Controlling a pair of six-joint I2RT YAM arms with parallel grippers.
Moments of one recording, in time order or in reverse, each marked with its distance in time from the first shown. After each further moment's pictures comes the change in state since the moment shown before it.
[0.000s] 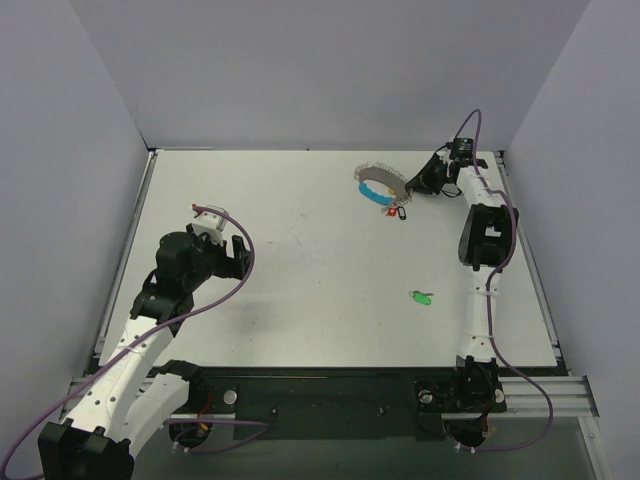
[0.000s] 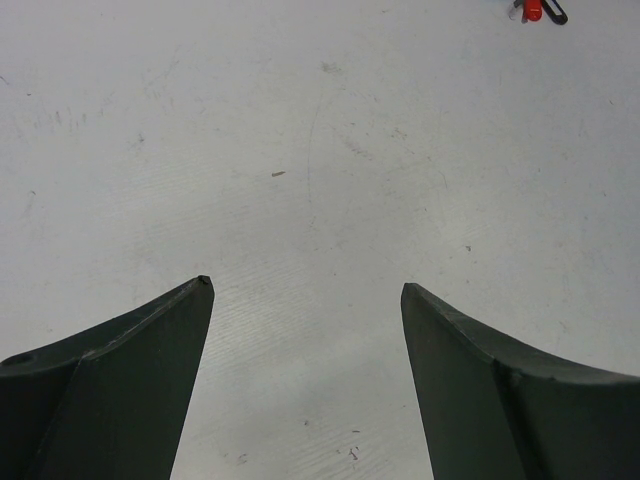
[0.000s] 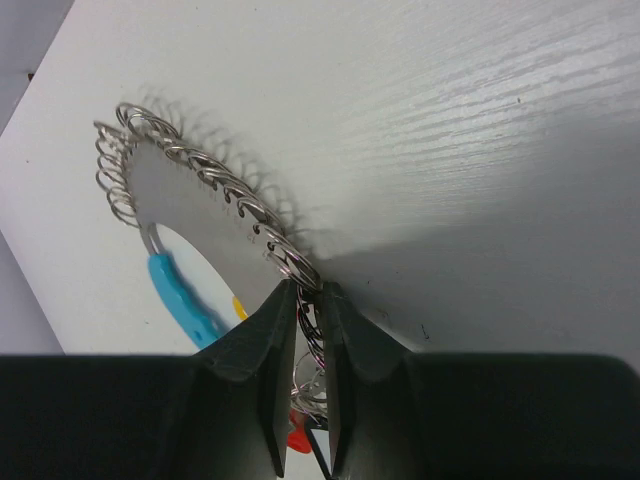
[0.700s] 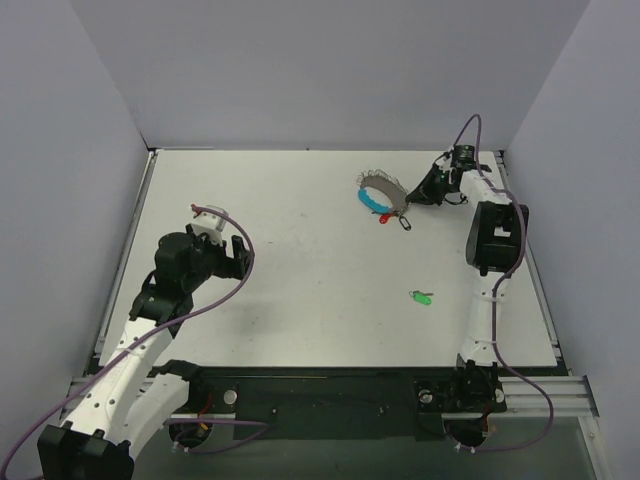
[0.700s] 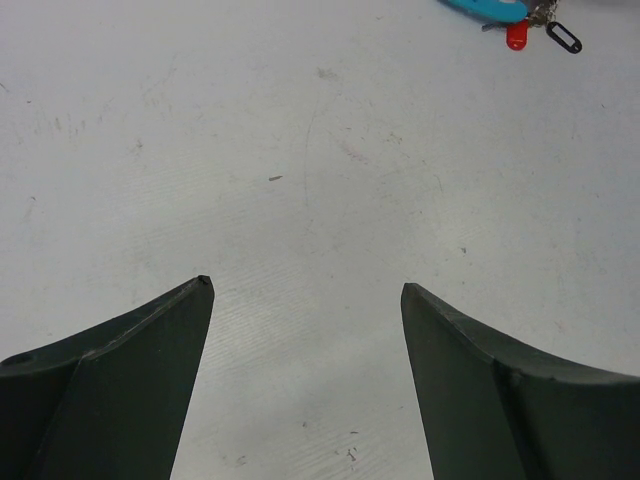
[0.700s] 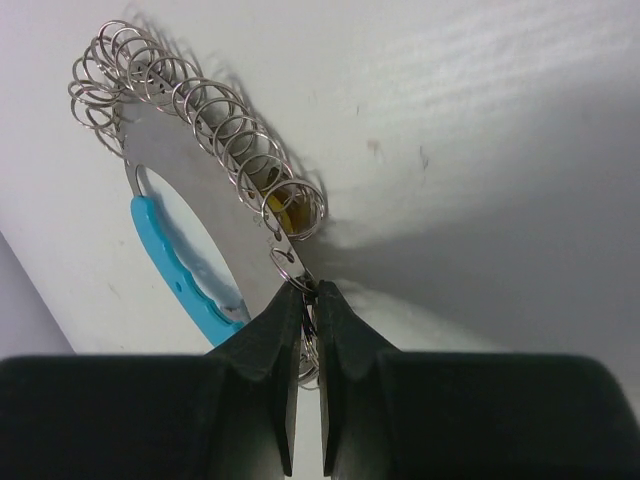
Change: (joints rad) left arm 0.000 -0.011 0.000 0.000 0.006 0.000; right arm 0.008 -0.166 -0.256 0.008 -0.011 -0.061
